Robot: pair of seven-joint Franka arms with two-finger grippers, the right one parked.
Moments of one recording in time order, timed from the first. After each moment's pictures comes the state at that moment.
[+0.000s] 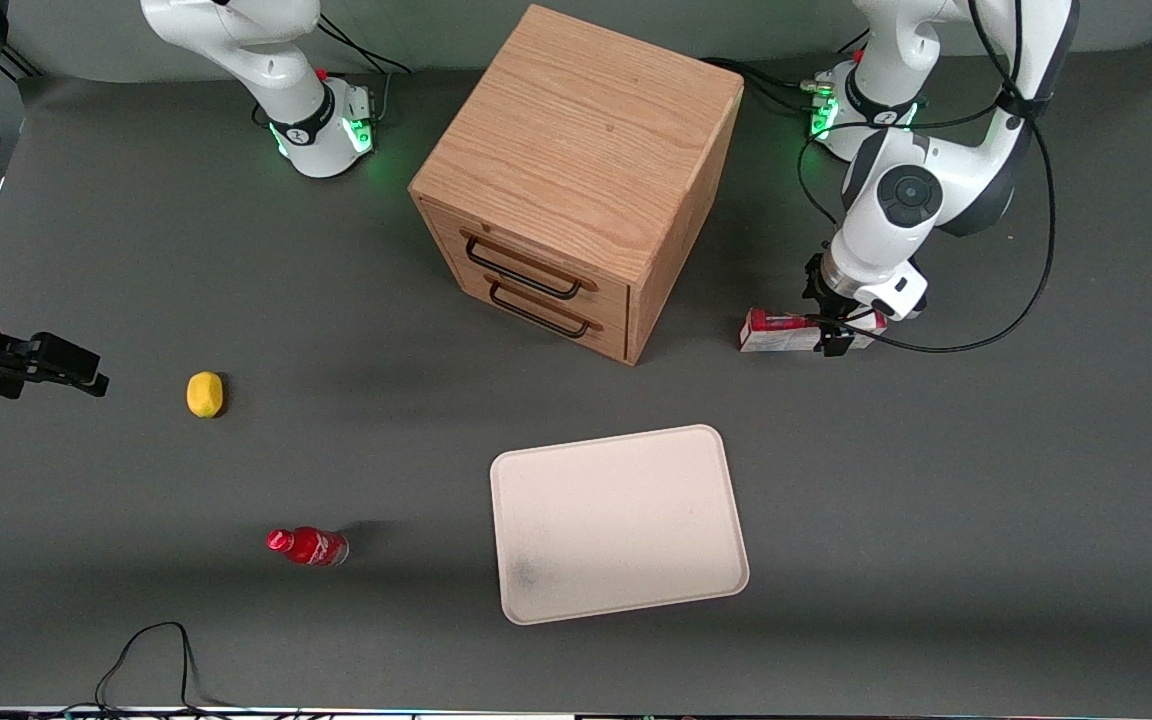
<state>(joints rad) -0.14 0.07 -0.22 -2.53 0.02 2.60 -2.02</state>
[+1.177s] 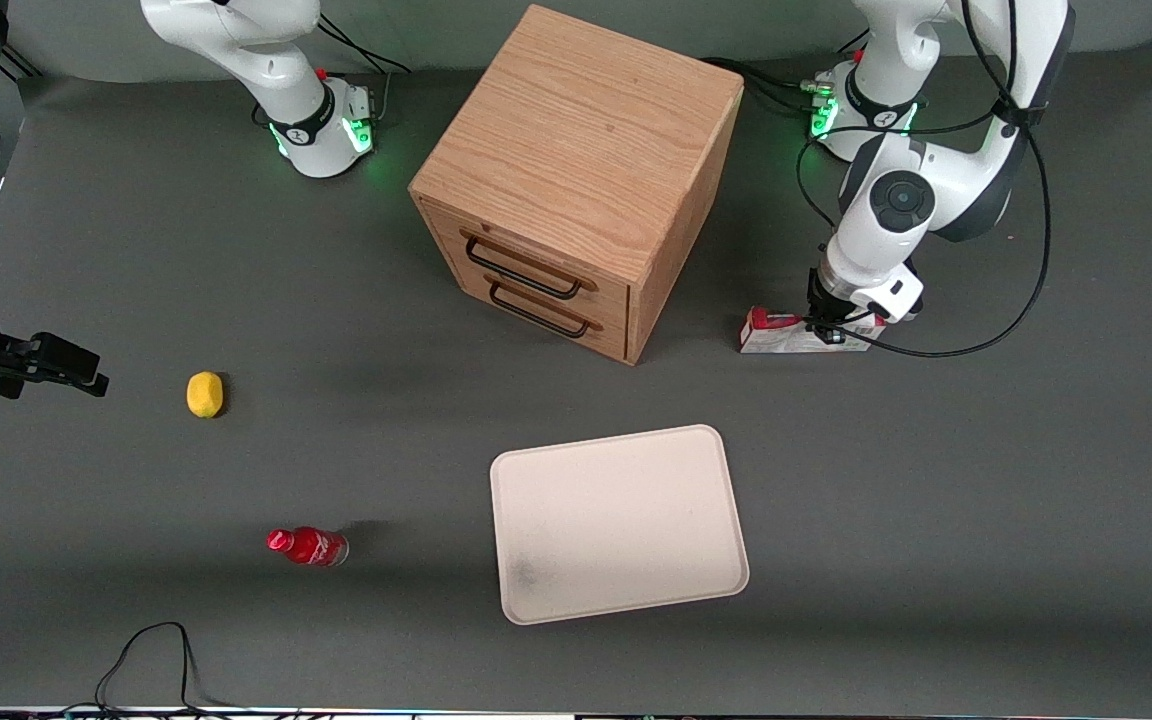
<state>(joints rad) -0.14 0.08 -0.22 -2.51 0.05 2.59 -2.04</state>
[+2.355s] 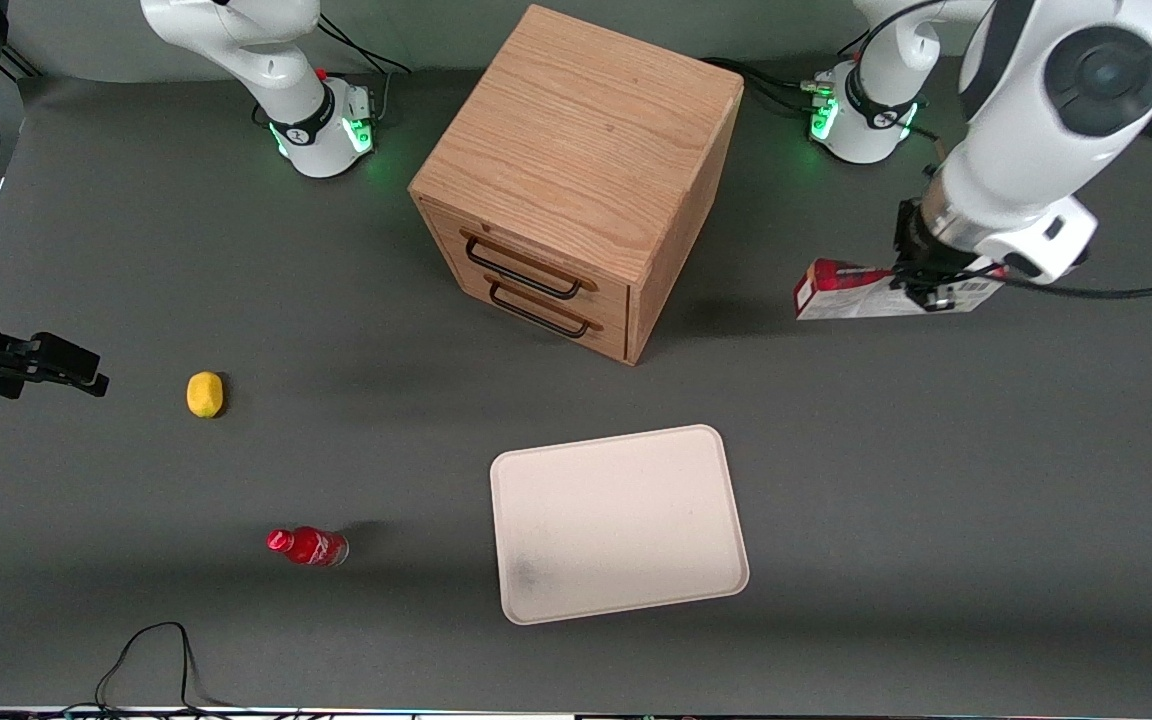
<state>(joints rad) -0.14 -0.04 -0.16 -1.76 0.03 1.61 -1.94</state>
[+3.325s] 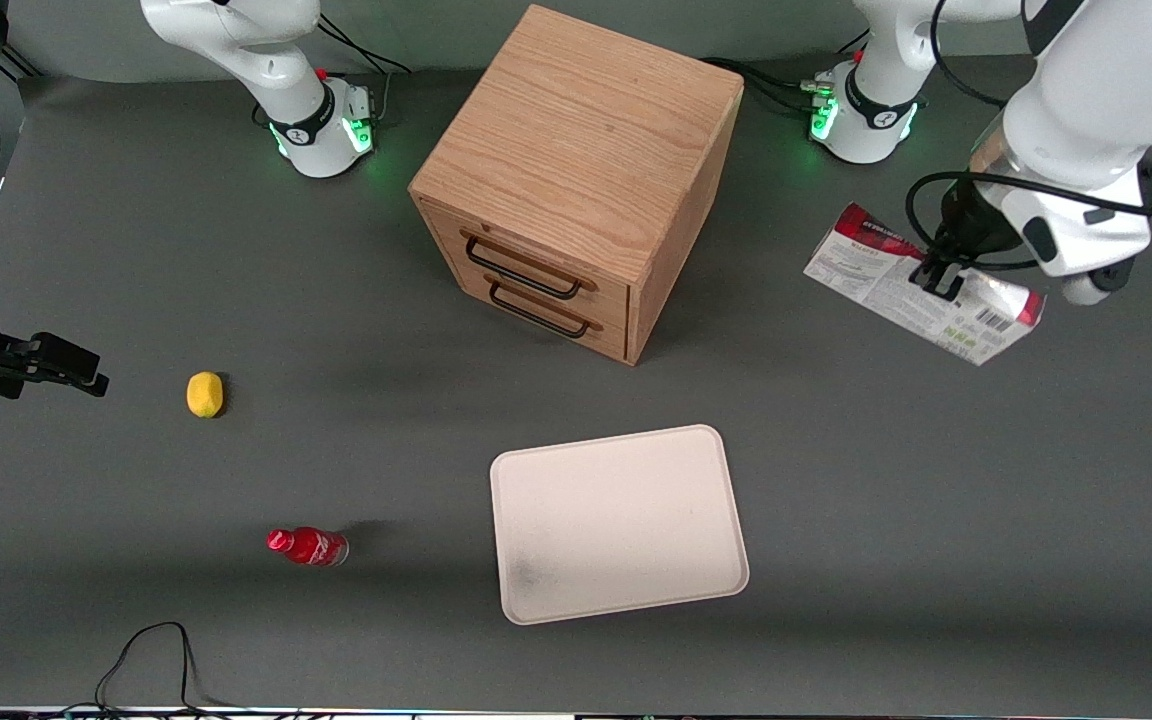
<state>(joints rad) -0.15 0.07 -0.17 -1.51 0.02 1.56 -1.28</state>
